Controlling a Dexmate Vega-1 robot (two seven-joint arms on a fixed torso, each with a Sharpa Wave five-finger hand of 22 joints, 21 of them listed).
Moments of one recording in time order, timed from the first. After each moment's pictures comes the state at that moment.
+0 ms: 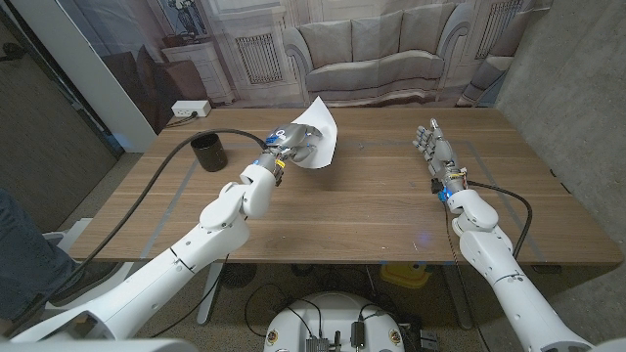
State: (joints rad) left arm 0.93 0.63 0.55 -2.00 0.77 0.36 0.12; left_hand 1.34 0.16 0.10 -0.09 0.19 0.64 -0.06 0.24 0.20 0.60 -0.12 0.22 0.21 0.59 -0.06 0.21 0.20 0.72 -0.03 0.24 0.18; right arm -1.04 -0.29 -0.04 -1.46 0.44 0.25 0.13; right_hand 0.35 0.03 0.11 0.01 0.19 0.25 0.06 0.19 0.18 0.23 0.07 0.21 0.18 0.16 0.01 0.20 0.18 0.17 -0.04 0.31 0.18
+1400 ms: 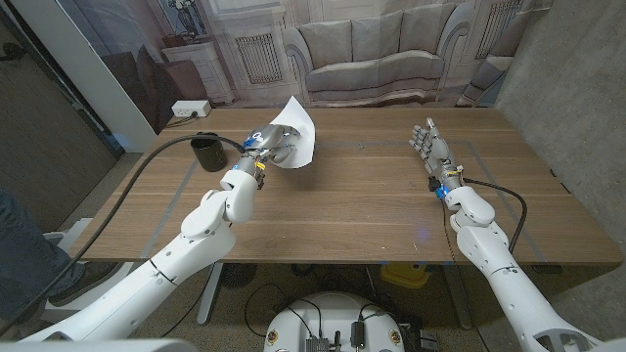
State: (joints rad) left arm 1.03 0.67 0.46 -2.06 0.73 0.43 0.16; left_hand 1.33 0.16 0.11 -0.08 0.19 0.65 -0.06 0.23 0.21 0.60 -0.13 0.21 0.21 0.59 -0.06 0.21 0.20 0.73 -0.03 0.24 0.18; right arm -1.00 -0.28 -0.04 -1.39 0.45 0.26 0.18; right_hand 0.34 0.03 0.11 0.00 0.19 0.25 0.06 0.19 0.18 0.23 0.07 0.21 0.18 0.16 0.01 0.20 0.18 0.17 -0.04 0.29 0.18
